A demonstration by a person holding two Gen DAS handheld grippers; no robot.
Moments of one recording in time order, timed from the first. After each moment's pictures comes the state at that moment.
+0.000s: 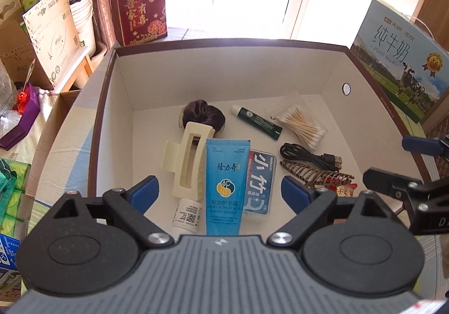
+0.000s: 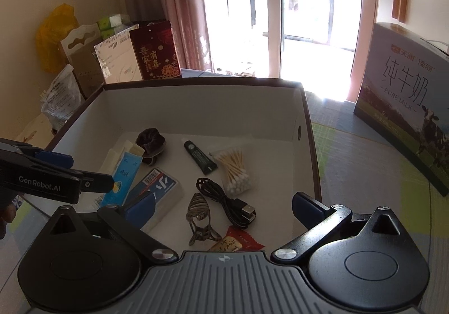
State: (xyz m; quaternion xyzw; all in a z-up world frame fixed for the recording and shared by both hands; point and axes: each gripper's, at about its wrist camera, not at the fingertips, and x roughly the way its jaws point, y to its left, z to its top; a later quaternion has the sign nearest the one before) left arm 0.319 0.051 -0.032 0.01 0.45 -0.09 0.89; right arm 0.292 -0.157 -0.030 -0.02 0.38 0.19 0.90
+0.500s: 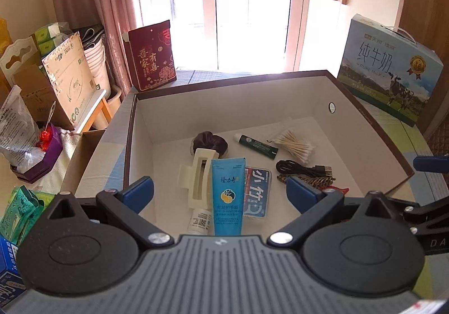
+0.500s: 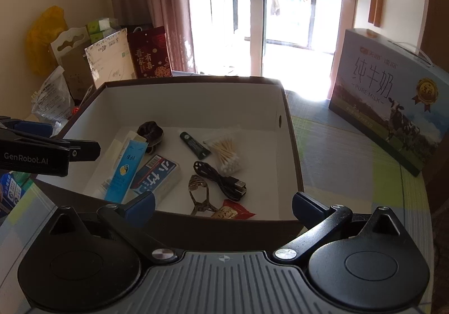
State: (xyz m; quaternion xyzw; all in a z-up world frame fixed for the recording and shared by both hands) left arm 0.263 0.040 0.009 0.06 0.38 -0.08 0.92; right arm 0.236 -0.157 -0.012 -0.03 0.37 0.15 0.92
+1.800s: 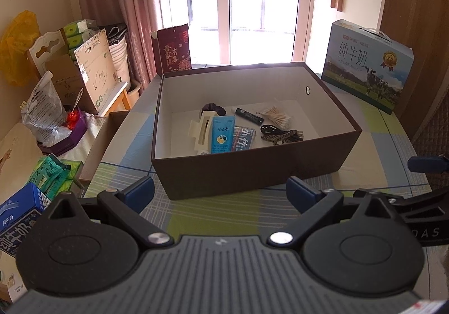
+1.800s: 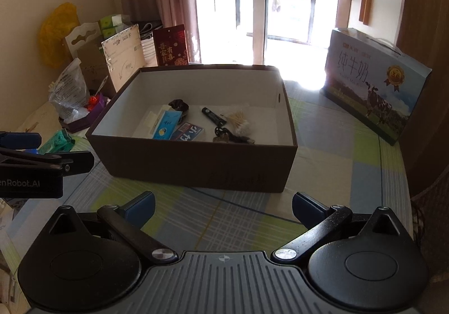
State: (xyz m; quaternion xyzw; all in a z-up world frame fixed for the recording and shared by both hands) left arm 0.117 0.036 0.048 0.04 0.37 -0.04 0.93; right arm 0.116 -0.159 0.021 -0.03 0.39 0.15 0.91
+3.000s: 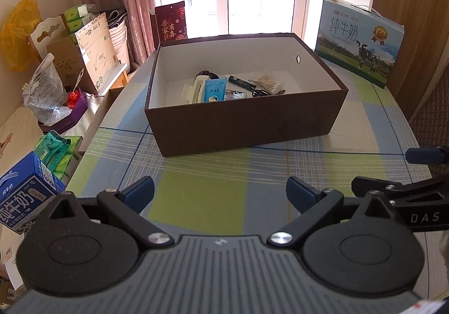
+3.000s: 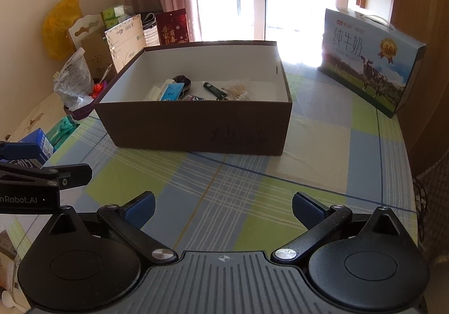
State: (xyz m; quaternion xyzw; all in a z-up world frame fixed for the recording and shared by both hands) left arm 0.070 0.023 0.025 0.04 0.40 -0.04 0.91; right arm 0.077 -0.175 0.002 -0.02 0.40 0.15 0.90
